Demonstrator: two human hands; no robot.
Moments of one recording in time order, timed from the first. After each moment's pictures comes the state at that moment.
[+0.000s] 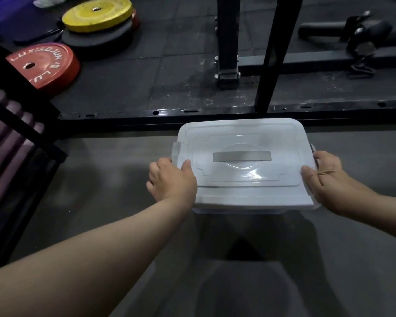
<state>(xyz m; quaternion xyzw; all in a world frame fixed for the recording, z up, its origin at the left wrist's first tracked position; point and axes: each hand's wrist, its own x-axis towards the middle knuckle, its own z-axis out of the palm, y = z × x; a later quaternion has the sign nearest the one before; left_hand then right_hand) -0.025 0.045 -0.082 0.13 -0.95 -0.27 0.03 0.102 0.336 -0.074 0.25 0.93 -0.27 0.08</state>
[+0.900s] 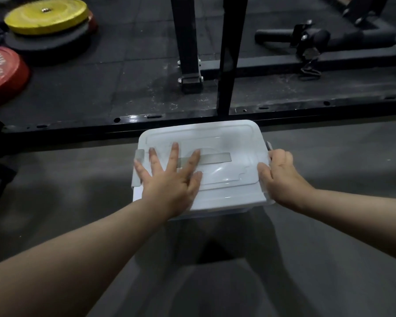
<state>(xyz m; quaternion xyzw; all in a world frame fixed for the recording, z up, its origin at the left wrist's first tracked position) -0.014 0.084 -0.076 -0.29 -0.95 -0.05 -0.07 0.096 0.321 -0.071 0.28 0.91 -0.30 0.03</state>
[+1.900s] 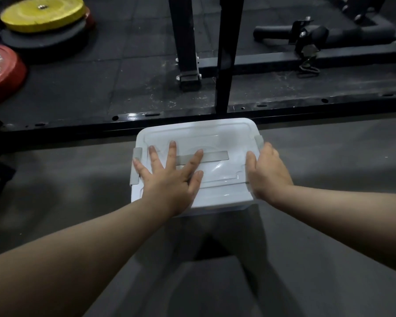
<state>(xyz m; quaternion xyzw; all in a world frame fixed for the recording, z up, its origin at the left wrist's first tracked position) -0.009 0.087 -0.077 -0.30 -0.95 -0.03 -0.03 0.070 0.298 -0.079 0.35 0.90 -0.27 -0.06</state>
